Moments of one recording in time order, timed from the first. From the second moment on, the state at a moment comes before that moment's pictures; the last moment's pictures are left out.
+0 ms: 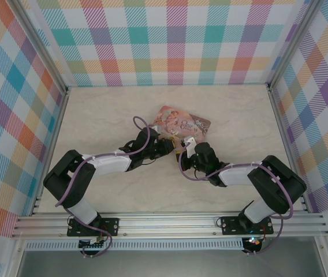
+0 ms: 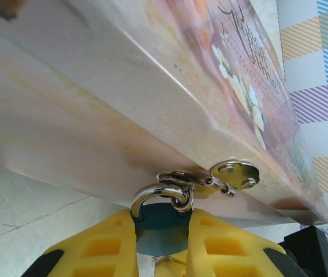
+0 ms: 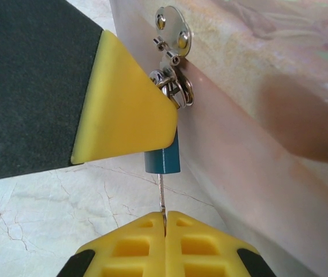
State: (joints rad) left arm -0.70 1.63 0.82 0.23 0.17 -0.95; right arm 0.70 1.53 0.47 0.58 -0.13 0.23
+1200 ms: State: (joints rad) left arm -0.70 1.62 0.82 0.26 0.16 -0.97; right arm 0.64 1.54 0.48 0.64 -0.24 0.28
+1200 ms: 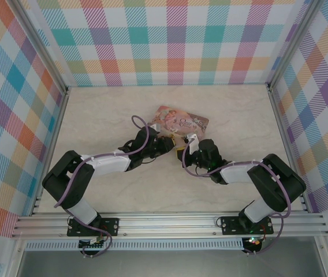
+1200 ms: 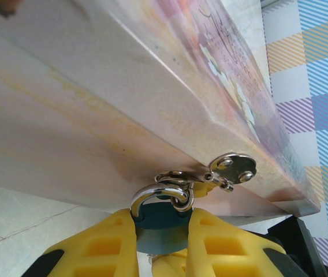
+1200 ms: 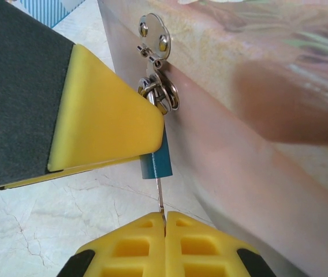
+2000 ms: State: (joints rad) left arm -0.70 1.61 0.82 0.26 0.15 -0.98; right arm 0.62 1.52 0.49 0.63 -0.26 0.28
